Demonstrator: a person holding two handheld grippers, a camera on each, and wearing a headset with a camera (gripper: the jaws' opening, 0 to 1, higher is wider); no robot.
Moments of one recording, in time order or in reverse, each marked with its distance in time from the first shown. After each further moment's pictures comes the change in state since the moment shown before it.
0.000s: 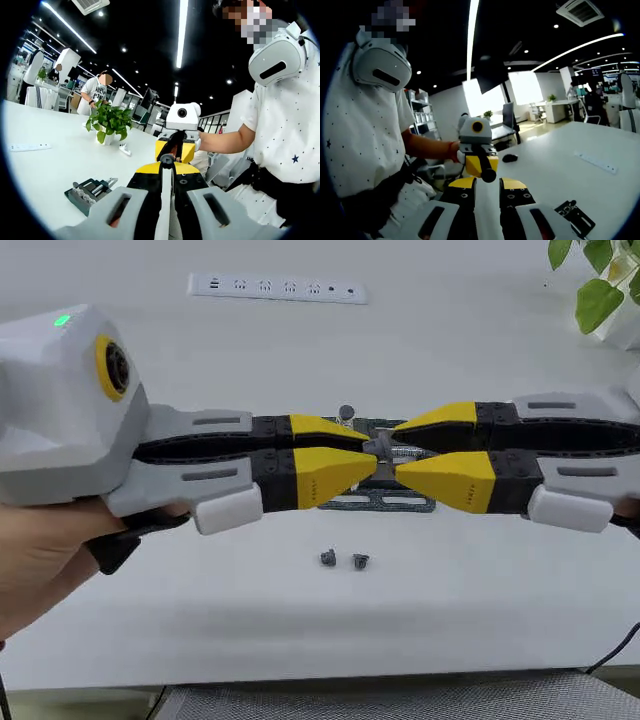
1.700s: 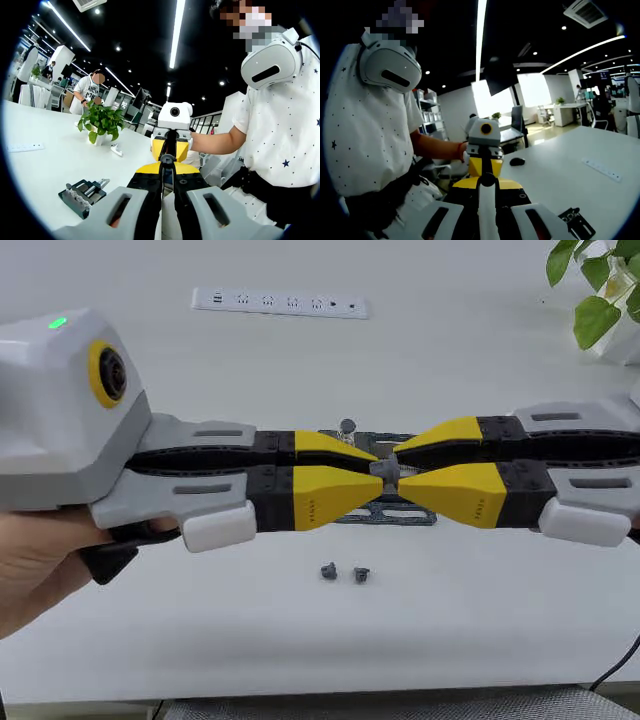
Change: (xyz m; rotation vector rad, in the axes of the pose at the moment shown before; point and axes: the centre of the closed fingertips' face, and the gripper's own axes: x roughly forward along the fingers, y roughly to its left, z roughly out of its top) left arm 0.001 -0.013 0.008 -0.019 0.004 -0.072; right arm 0.002 0.010 0.013 -0.038 -0.007 0.067
